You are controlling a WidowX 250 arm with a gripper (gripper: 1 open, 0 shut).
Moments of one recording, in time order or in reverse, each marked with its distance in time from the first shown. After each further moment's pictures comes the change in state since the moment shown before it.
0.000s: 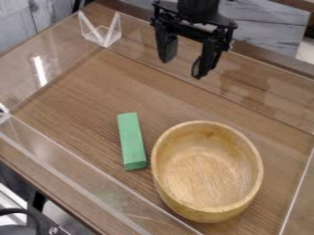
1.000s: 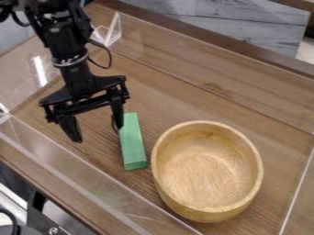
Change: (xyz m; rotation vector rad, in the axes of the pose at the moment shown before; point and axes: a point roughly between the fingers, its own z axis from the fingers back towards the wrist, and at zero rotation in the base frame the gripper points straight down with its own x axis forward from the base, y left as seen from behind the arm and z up) arm -0.089 0.073 -0.080 -0.178 -0.045 0.919
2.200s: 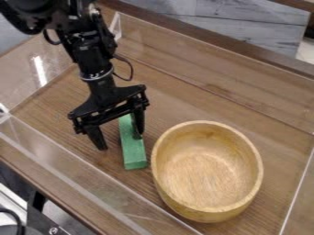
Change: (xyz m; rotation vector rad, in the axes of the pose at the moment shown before) arm 0.001 -0.026 -0.031 -0.014 0.024 0.056
